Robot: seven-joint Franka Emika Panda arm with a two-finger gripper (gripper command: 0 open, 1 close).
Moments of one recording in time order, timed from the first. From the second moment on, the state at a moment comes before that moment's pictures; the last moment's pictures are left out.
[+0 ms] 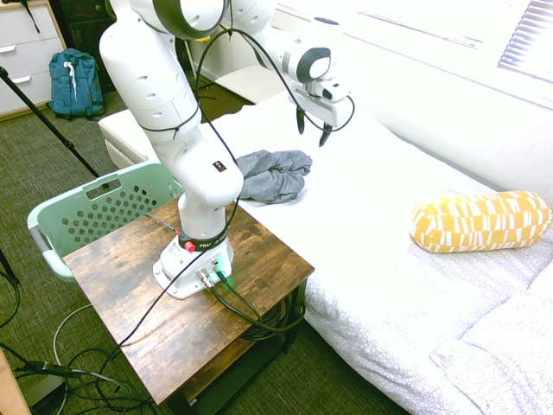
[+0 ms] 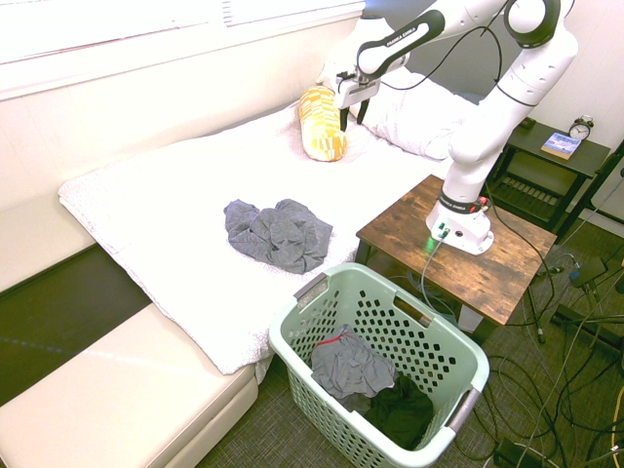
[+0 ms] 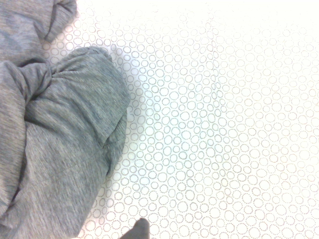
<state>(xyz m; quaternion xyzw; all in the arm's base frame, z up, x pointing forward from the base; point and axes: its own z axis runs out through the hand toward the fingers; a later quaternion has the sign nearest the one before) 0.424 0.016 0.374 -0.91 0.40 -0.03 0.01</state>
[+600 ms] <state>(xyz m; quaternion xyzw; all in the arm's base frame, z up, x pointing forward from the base) 0.539 0.115 0.420 -0.93 0.36 -0.06 0.04</state>
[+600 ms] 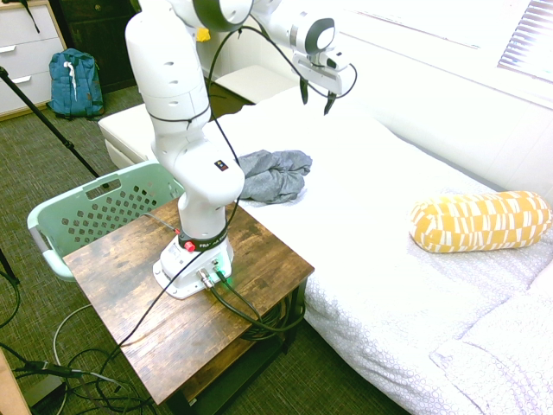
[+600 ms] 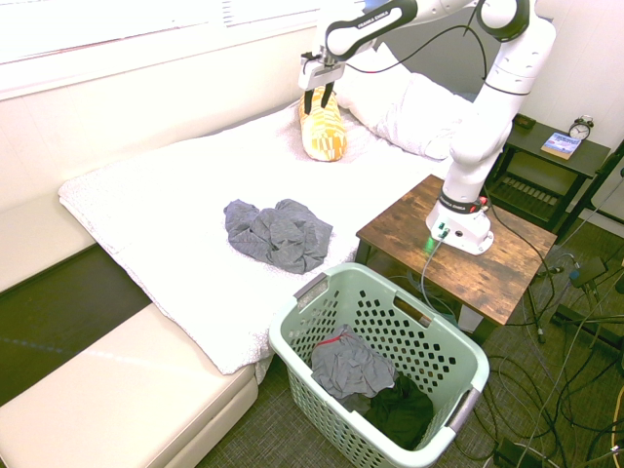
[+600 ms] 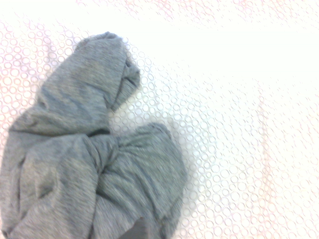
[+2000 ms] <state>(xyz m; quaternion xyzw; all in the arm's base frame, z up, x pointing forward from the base) 0.562 0.314 0.028 -0.97 0.19 0.09 -0.11</state>
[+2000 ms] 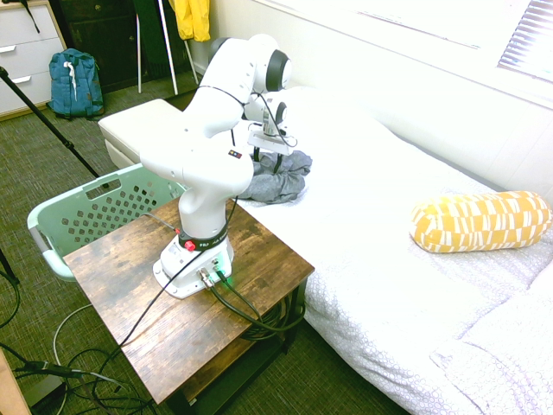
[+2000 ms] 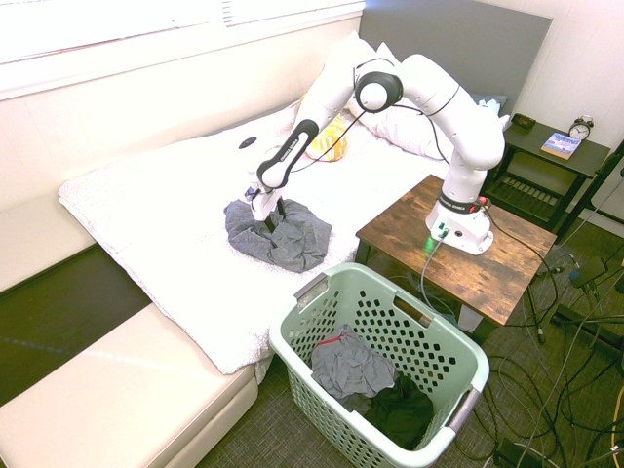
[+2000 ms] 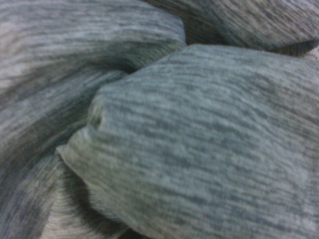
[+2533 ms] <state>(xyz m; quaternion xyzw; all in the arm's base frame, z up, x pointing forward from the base) 0.535 0.319 -0.006 -0.98 0.11 0.11 -0.15</state>
